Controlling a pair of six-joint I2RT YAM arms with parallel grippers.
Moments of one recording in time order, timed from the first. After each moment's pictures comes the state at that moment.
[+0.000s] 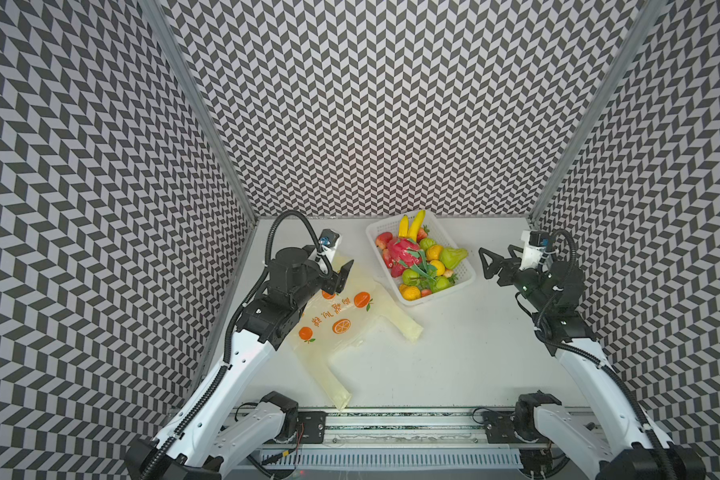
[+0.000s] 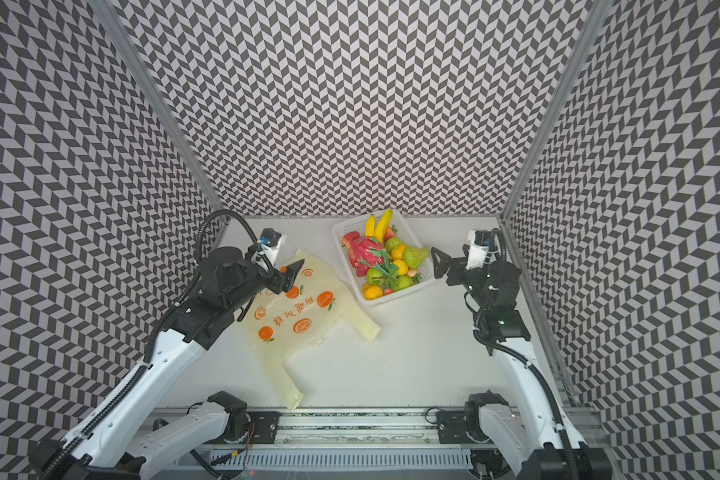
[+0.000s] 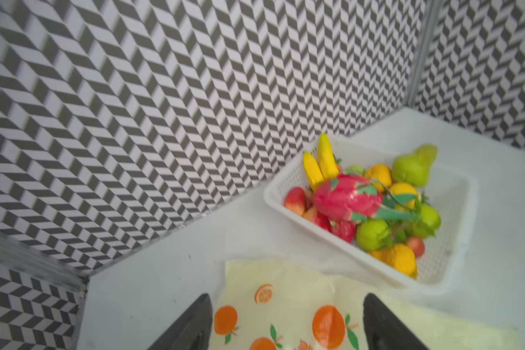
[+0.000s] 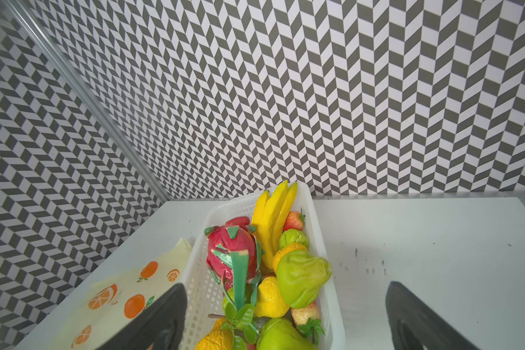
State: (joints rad) left arm -0.43 0.98 0.98 -0.39 0.06 0.23; right arm 0.02 0.93 0.68 0.14 -0.37 0.29
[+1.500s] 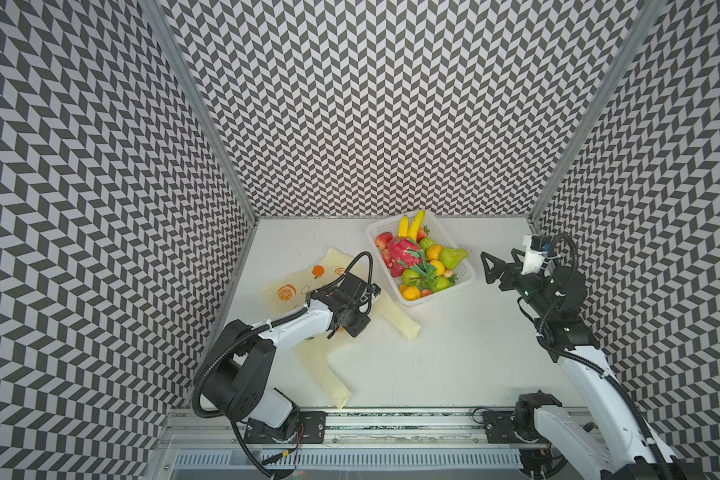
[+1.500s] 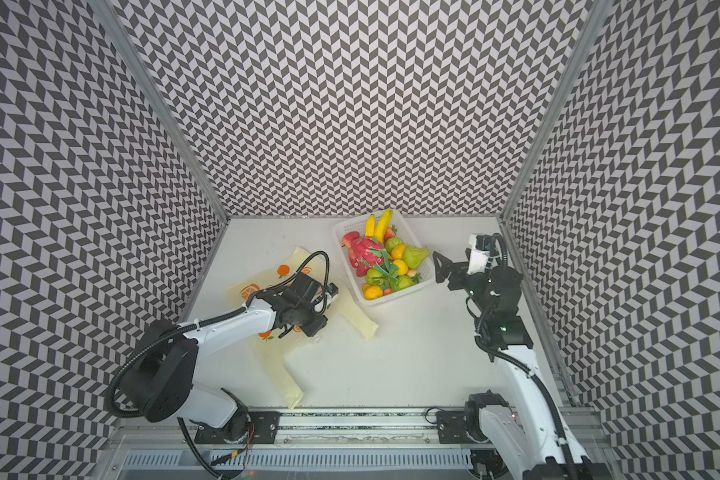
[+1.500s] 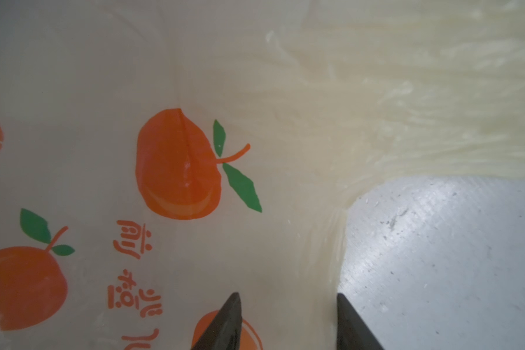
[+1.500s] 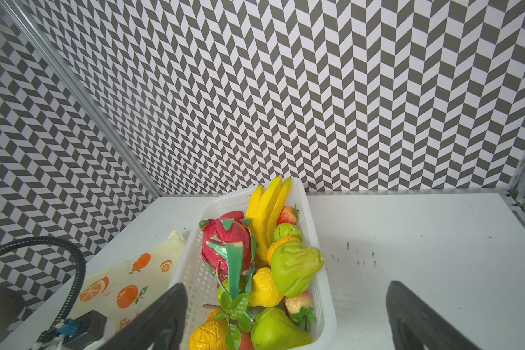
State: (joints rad) left arm -0.58 1.51 0.85 -0.49 0.02 0.22; right arm 0.02 0.88 0.66 0.10 -0.32 0.24
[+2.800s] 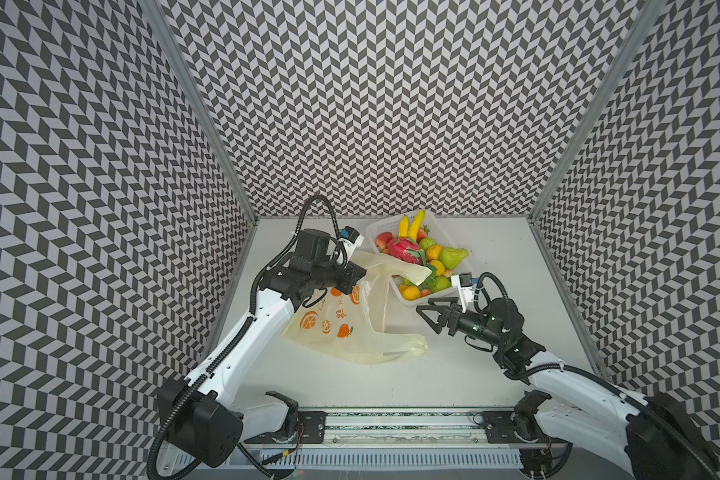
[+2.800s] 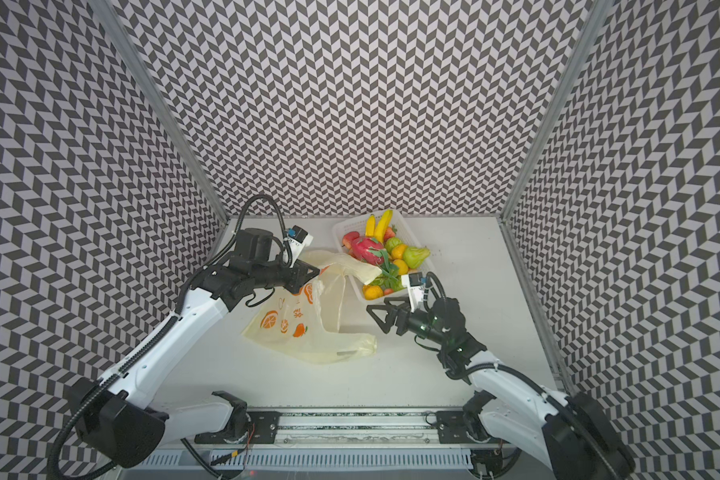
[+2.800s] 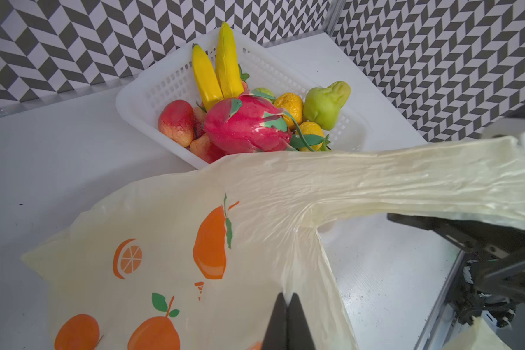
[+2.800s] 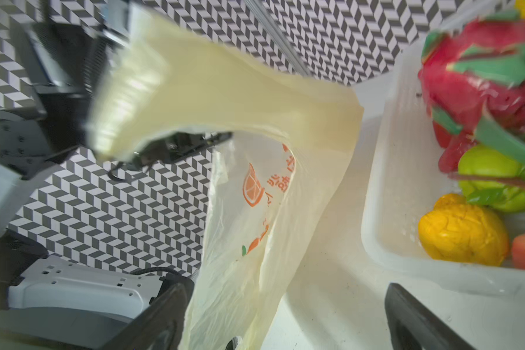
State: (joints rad) left arm -0.40 1.24 1.20 -0.64 0.45 0.00; right arm 0.58 1.07 0.36 0.56 -0.46 0.76
